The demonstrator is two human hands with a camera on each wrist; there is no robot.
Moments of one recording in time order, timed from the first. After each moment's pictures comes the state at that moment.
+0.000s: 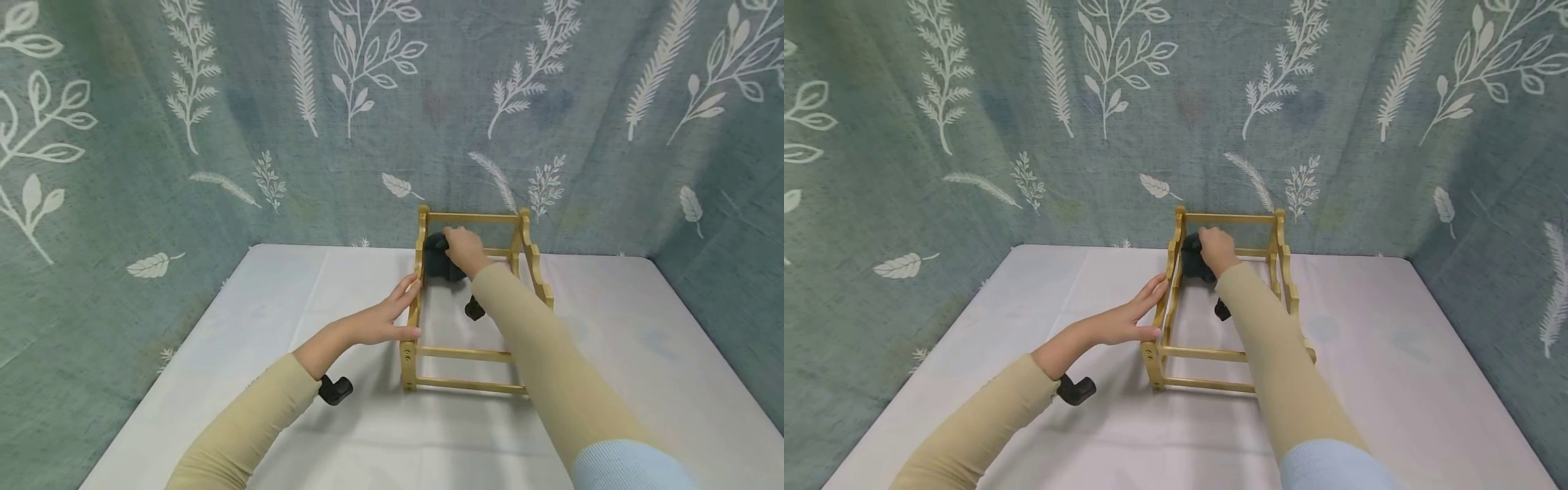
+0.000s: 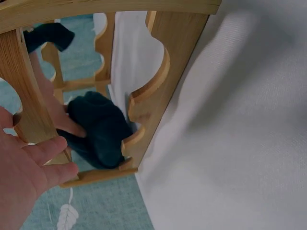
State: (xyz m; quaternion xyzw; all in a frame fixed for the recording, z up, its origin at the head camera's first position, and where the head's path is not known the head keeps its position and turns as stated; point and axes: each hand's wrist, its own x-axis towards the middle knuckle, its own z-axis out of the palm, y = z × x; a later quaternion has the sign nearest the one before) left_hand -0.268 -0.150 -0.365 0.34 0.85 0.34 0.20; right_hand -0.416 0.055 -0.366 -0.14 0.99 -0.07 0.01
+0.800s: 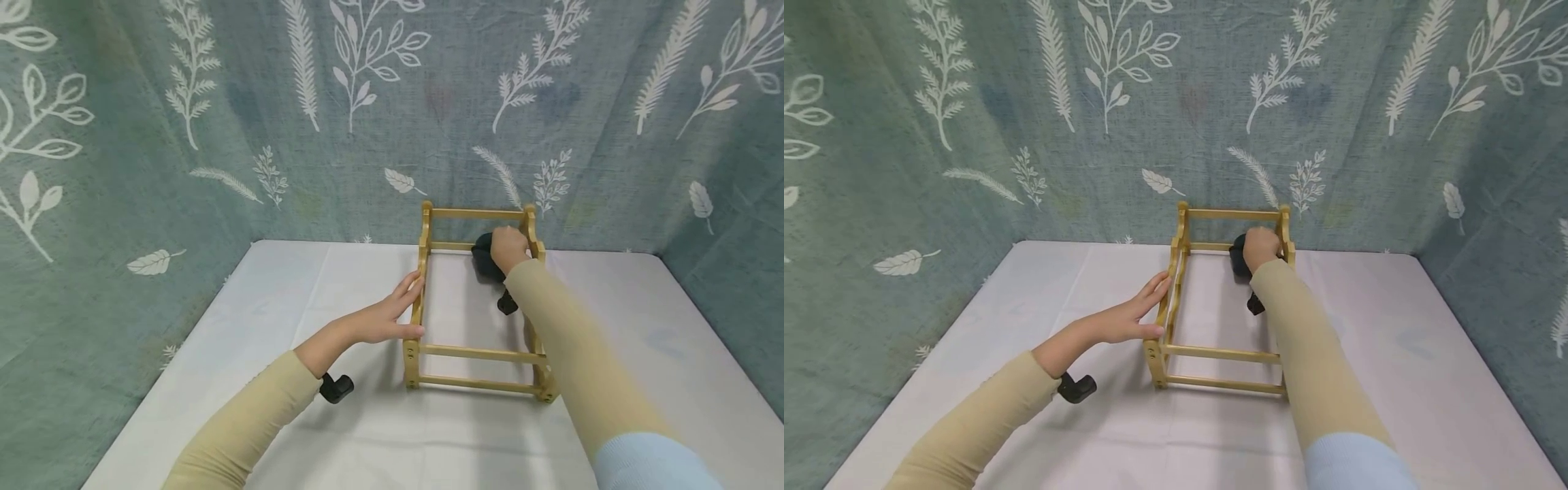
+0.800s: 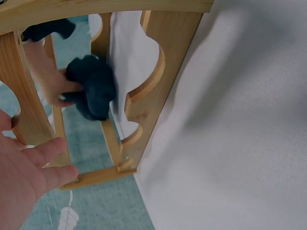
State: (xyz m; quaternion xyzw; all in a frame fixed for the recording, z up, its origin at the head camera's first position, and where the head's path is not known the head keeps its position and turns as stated) left_hand -0.265 -0.147 -0.361 0.35 0.86 0.32 0.20; right_hand -0.423 0.124 -0.372 -0.03 1.00 -0.02 0.04
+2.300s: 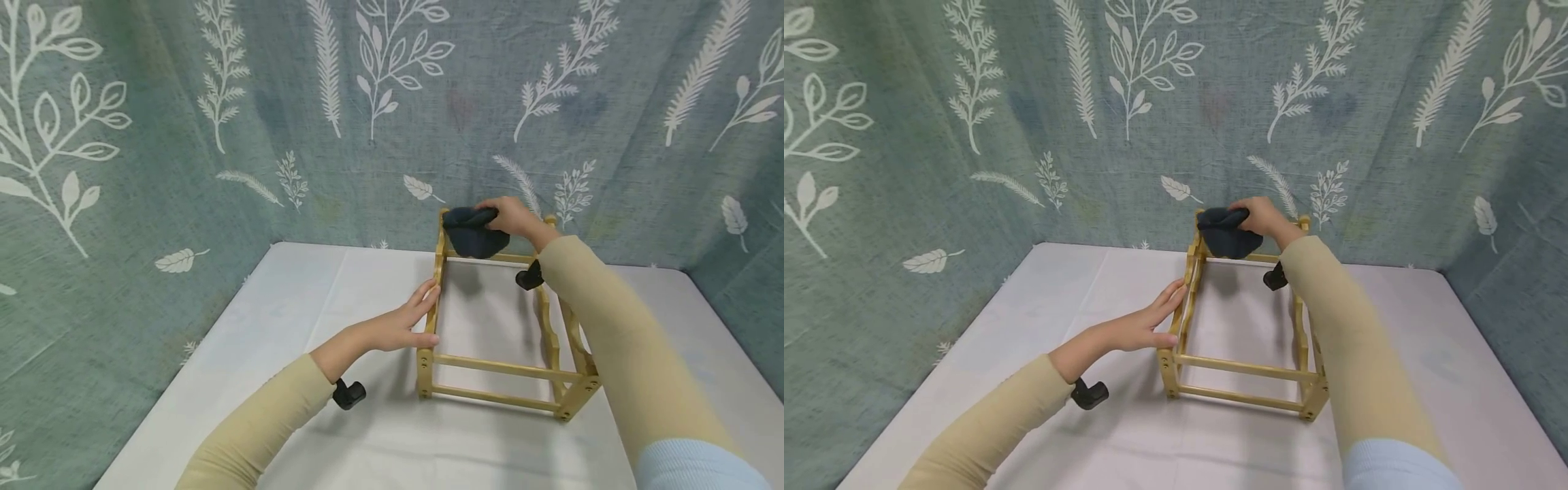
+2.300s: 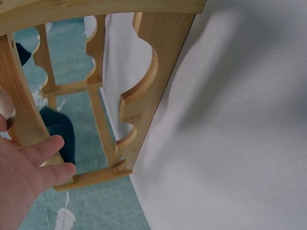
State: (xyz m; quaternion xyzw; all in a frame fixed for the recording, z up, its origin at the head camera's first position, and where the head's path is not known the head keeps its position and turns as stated) left_hand -0.262 -0.150 -0.365 0.35 0.86 0.32 0.20; right_hand -0.444 0.112 -0.309 -0.25 0.94 -0.24 0.05
